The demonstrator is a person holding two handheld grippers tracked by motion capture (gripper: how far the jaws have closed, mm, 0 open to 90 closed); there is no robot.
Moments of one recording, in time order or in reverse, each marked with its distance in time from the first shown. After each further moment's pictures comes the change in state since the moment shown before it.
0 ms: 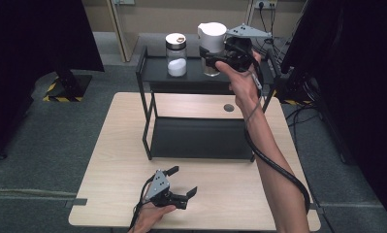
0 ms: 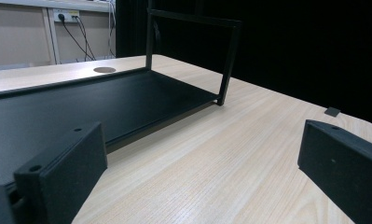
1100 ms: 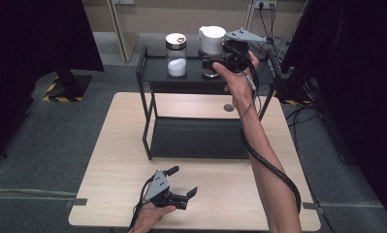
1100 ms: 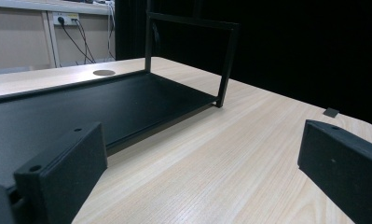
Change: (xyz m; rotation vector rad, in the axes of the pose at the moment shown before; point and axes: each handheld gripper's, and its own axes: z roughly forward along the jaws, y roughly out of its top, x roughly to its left) left arm -0.001 0.001 -0.001 -0.006 -0.002 0.010; right arm 0.003 -0.015 0.016 -0.005 -0.066 0.049
